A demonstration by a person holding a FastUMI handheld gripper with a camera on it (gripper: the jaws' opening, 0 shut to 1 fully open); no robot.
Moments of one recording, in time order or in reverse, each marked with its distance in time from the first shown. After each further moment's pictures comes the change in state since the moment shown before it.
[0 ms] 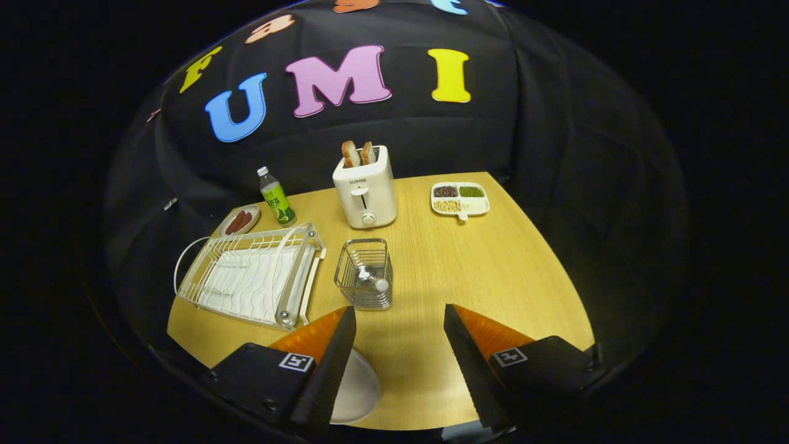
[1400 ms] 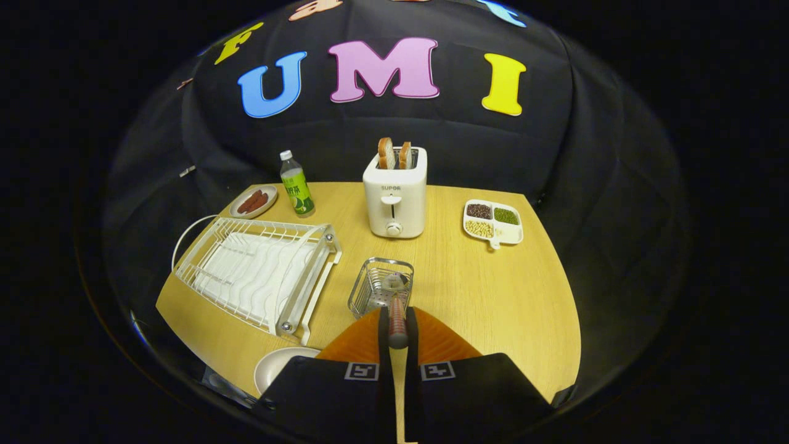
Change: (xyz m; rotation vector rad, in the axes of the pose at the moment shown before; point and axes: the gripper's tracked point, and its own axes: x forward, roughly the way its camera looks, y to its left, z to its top) arm 0.022 0.028 0.029 -0.111 0.017 0.081
